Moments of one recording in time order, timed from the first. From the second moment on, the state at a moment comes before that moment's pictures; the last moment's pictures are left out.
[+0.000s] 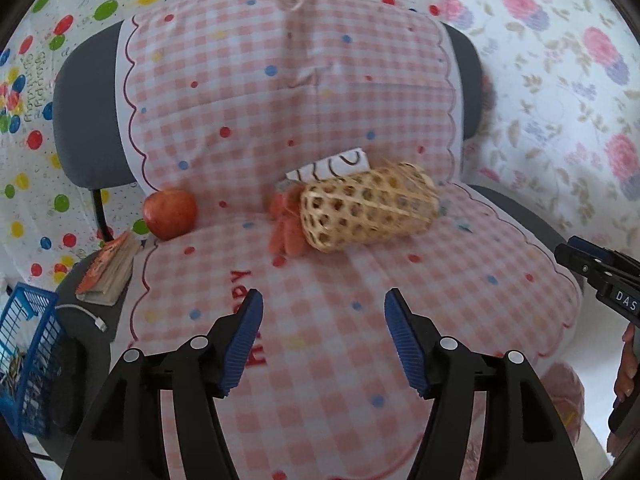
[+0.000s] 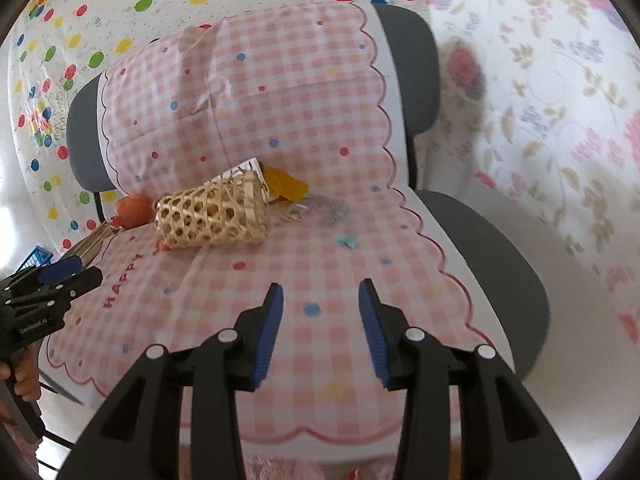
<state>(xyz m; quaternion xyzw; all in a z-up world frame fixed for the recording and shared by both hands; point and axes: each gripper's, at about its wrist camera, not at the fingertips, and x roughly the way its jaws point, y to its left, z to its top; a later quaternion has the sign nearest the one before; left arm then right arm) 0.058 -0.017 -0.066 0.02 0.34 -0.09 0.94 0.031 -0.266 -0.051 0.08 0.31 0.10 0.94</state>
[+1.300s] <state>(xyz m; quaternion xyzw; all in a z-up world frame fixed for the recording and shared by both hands) 0.178 -0.050 -0.089 0.03 0.37 -0.20 0.91 0.136 -0.202 -0.078 -0.01 0.35 0.21 0.91</state>
